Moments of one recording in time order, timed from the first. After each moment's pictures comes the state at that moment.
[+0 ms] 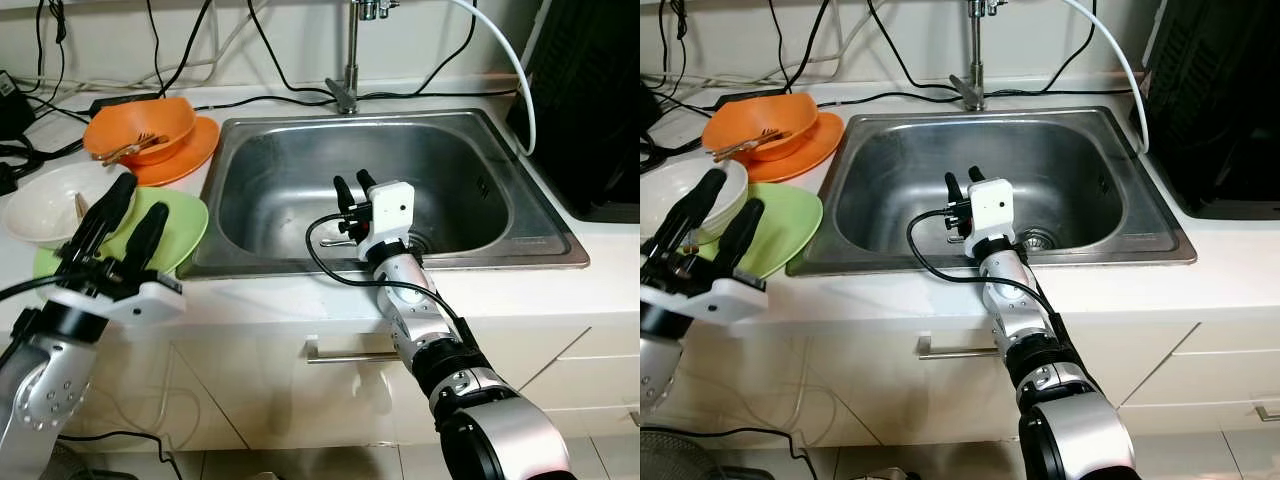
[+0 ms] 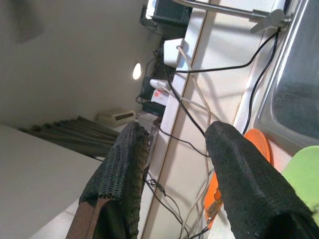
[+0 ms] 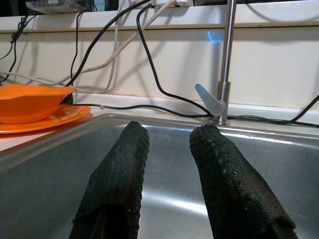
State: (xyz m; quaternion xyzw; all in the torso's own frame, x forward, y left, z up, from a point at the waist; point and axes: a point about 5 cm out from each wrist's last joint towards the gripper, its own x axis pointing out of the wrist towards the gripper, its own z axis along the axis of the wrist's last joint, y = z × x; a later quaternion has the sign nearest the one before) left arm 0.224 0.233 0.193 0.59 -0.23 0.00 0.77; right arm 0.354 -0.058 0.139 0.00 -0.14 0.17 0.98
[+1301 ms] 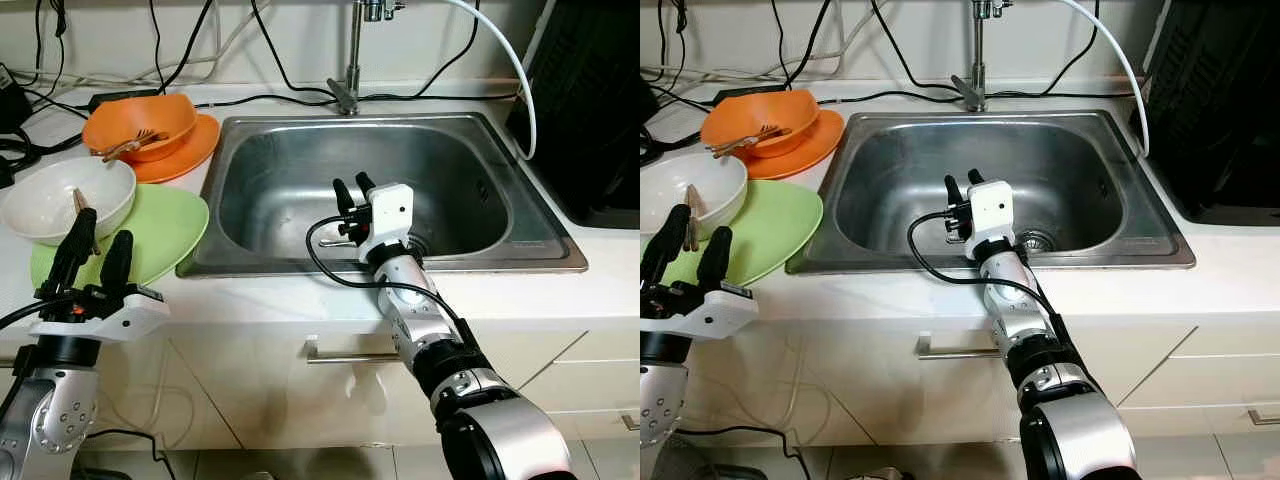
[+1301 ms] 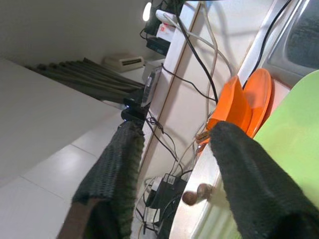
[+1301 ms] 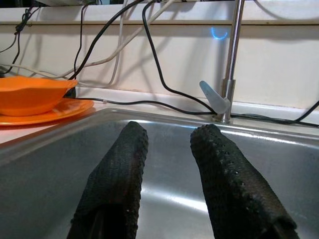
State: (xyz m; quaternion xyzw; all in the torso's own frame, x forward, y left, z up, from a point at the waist) left arm 0.217 0.250 0.163 0.57 -0.16 0.09 0.80; right arm 0.354 -0.059 0.137 0.00 -0.14 0.17 0.98
